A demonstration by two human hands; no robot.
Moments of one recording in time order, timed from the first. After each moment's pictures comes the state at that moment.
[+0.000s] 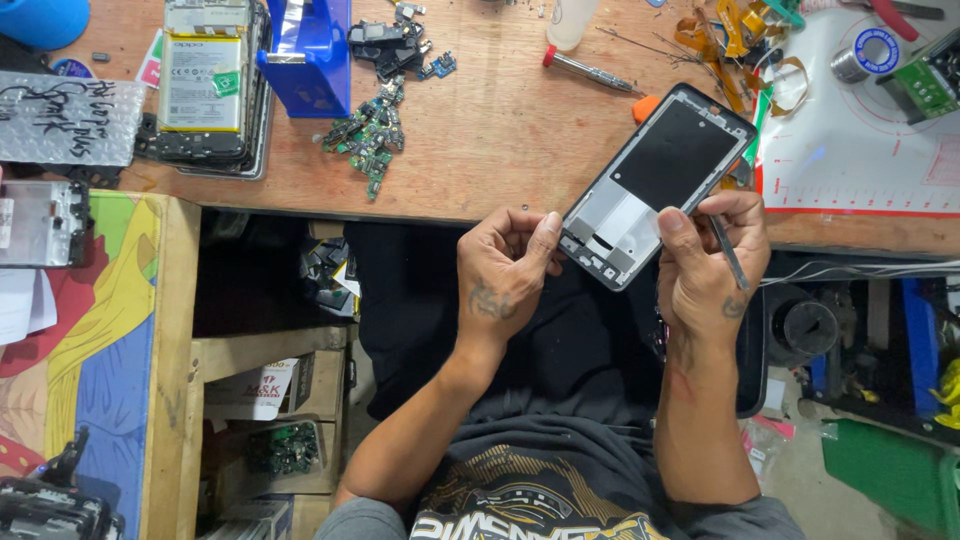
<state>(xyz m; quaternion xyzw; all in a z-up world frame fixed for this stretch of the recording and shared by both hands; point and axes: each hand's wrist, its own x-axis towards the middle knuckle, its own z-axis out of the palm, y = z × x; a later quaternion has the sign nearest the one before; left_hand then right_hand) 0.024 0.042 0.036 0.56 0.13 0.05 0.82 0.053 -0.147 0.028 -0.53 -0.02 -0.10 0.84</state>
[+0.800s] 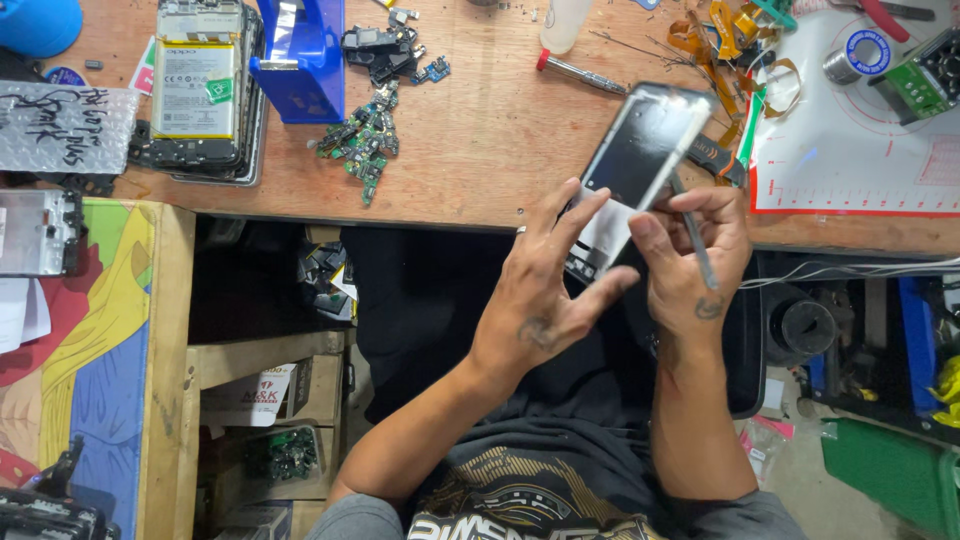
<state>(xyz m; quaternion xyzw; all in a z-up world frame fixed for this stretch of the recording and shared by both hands) 0.014 0.038 0.079 0.82 -0.13 0.20 0.53 0.054 -0.139 0.028 -0.63 -0.07 -0.10 0.77</state>
